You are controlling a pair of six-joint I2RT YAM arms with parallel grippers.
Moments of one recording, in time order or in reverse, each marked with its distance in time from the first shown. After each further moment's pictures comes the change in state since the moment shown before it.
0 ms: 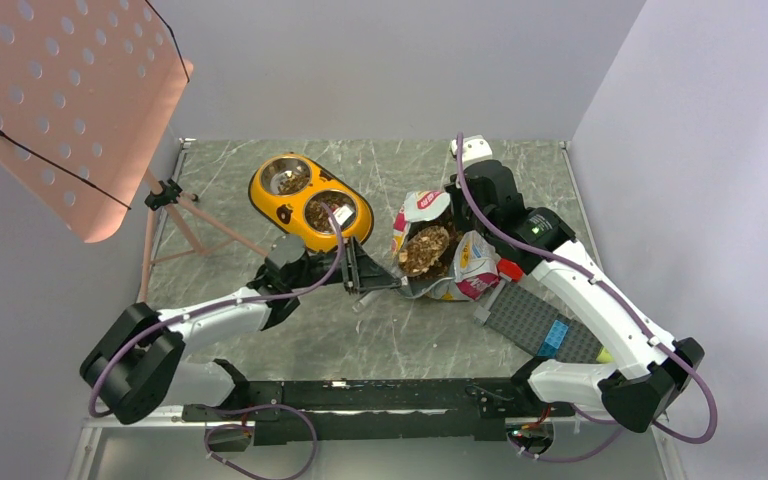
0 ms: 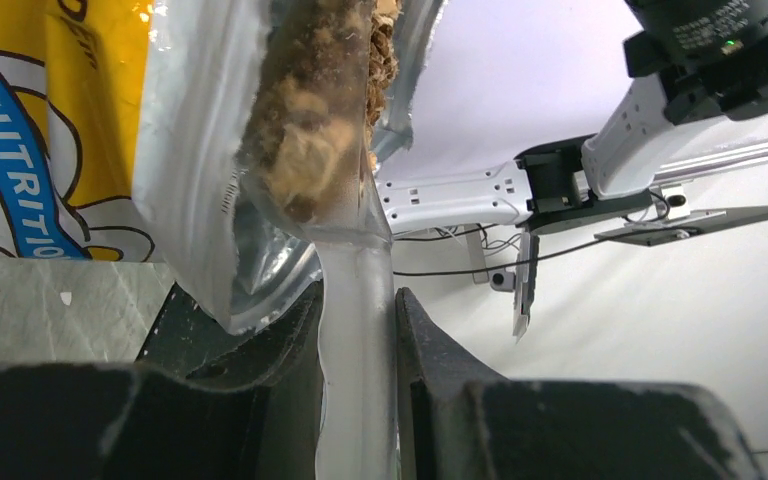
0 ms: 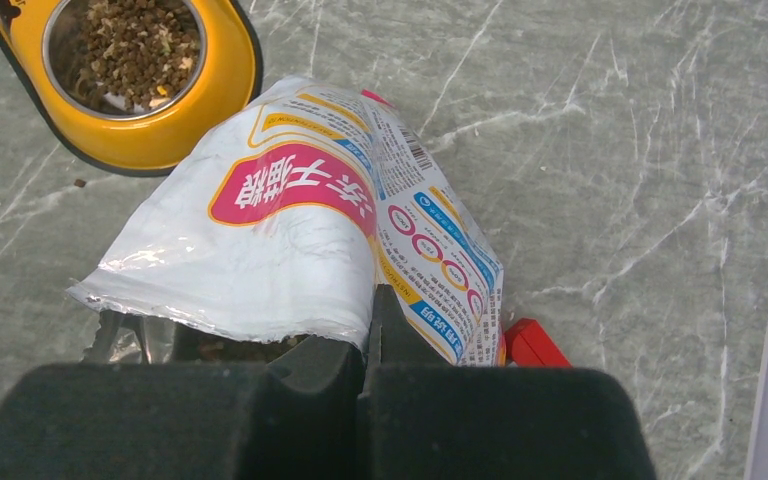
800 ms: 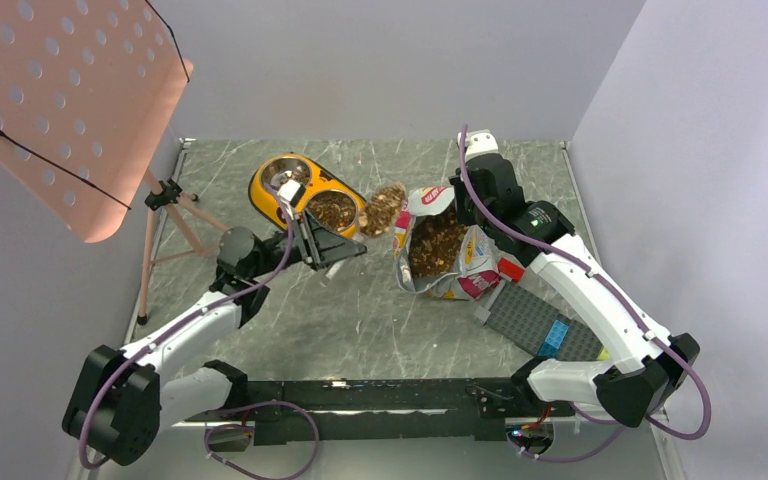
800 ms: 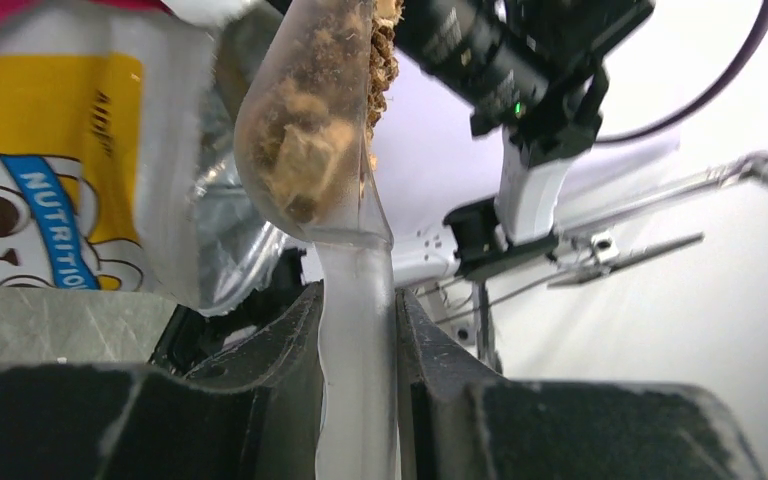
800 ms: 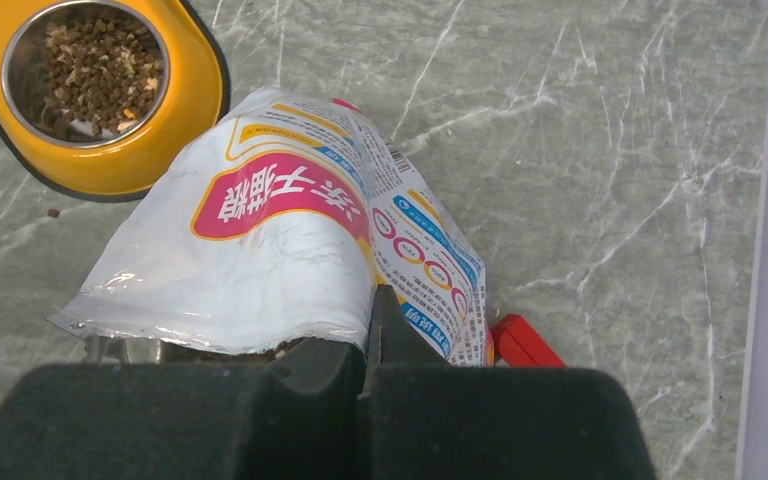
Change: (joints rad) left arm 0.220 -0.216 -0.019 0.020 0.093 -0.107; right arm -0.032 0.033 0.033 -0.016 0.040 0.030
